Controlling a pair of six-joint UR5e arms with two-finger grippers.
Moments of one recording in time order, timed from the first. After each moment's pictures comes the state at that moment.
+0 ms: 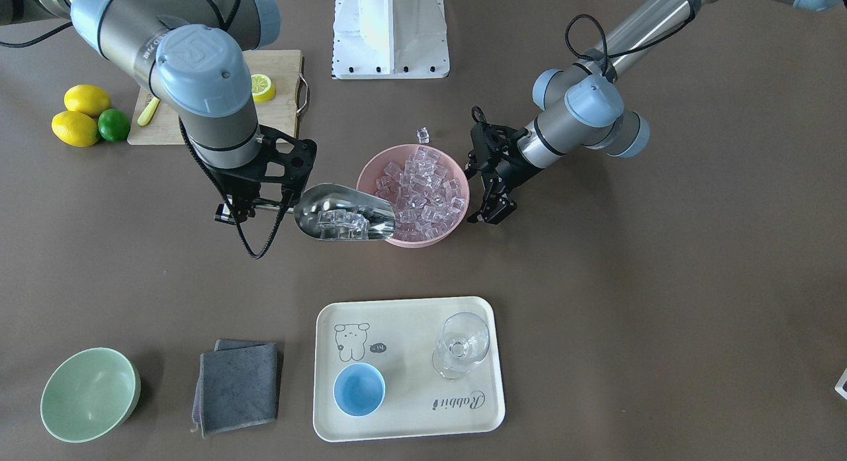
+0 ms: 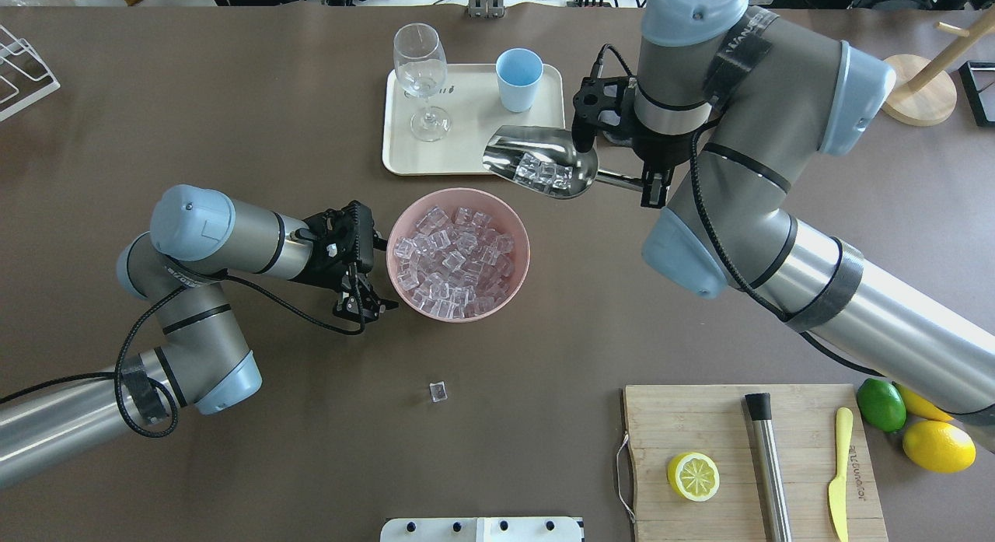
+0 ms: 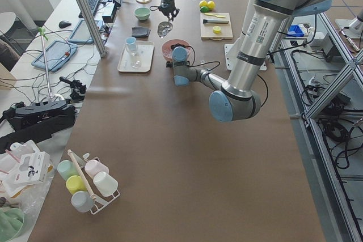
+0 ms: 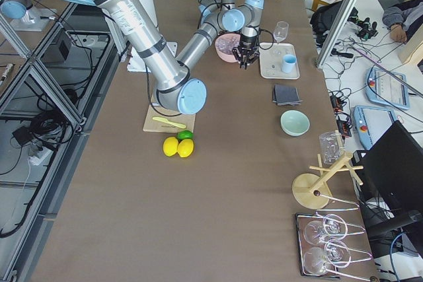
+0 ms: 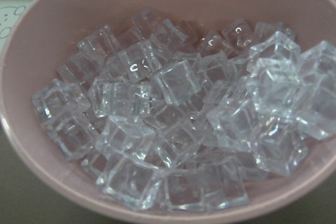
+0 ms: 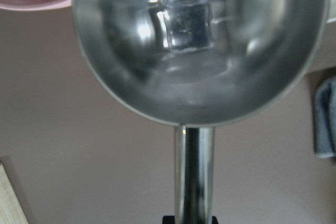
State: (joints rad) left arm -0.59 -2.03 -1.40 -2.64 -2.04 0.06; right arm 0.79 -0.88 1.72 -1.98 2.02 -0.44
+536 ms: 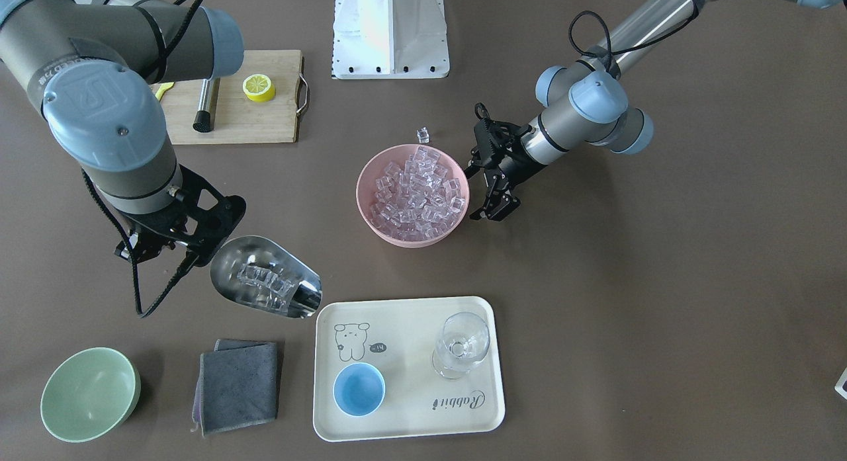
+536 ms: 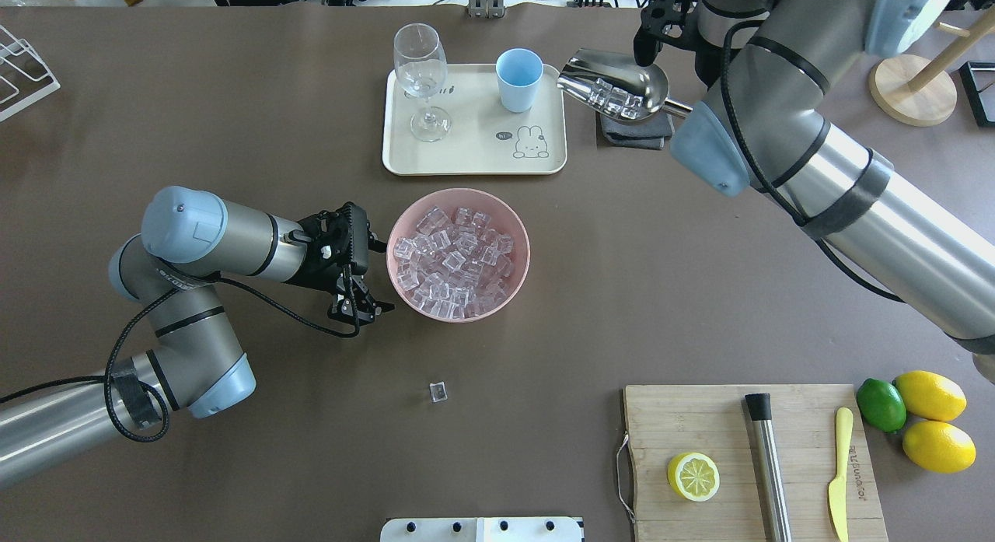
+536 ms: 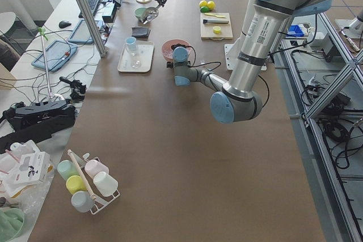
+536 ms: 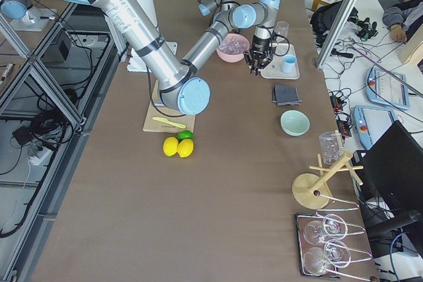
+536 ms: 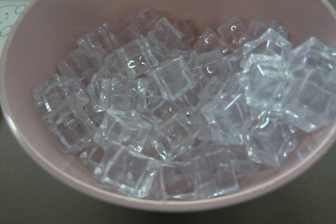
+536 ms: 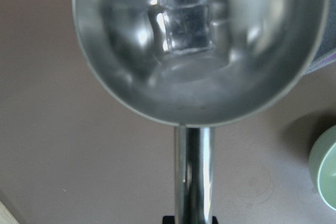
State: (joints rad) left arm -0.59 -2.01 -1.42 -2.64 -2.04 0.06; right arm 0.93 -0.82 1.61 -2.11 2.02 -0.41
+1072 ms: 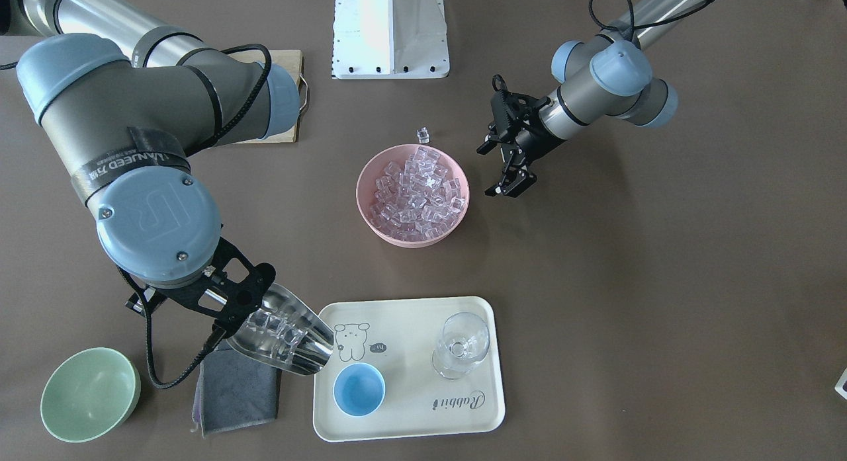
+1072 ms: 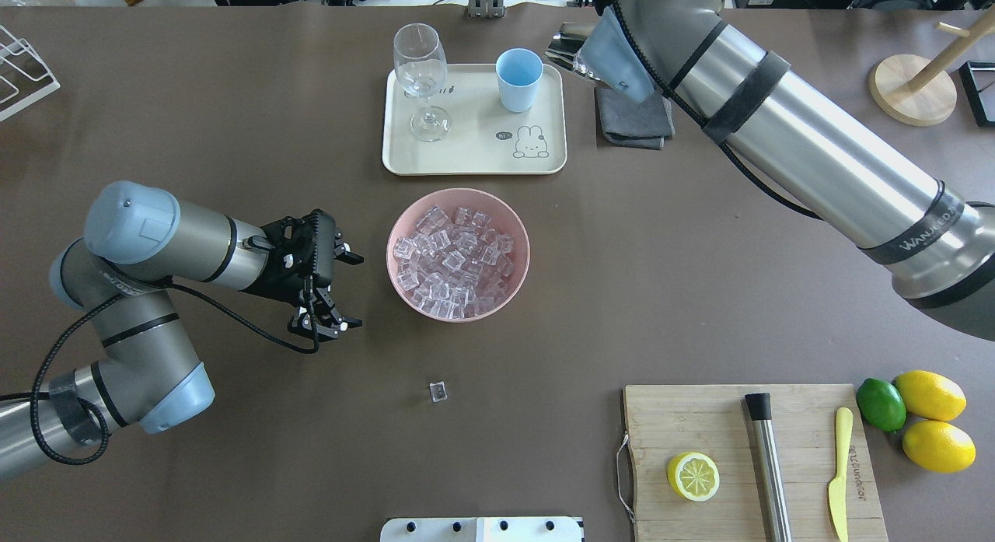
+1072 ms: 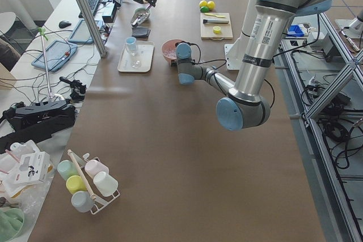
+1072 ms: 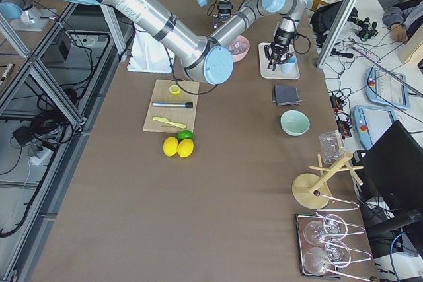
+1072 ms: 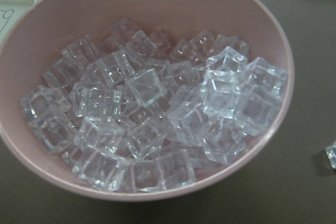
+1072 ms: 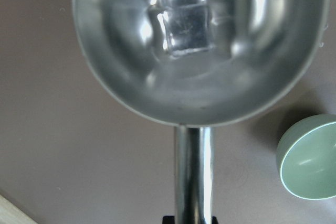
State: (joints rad) left arm -0.61 -1.91 -1.61 -2.51 -2.11 0.11; right arm 0.96 -0.55 1.25 -2.23 2.00 -0.48
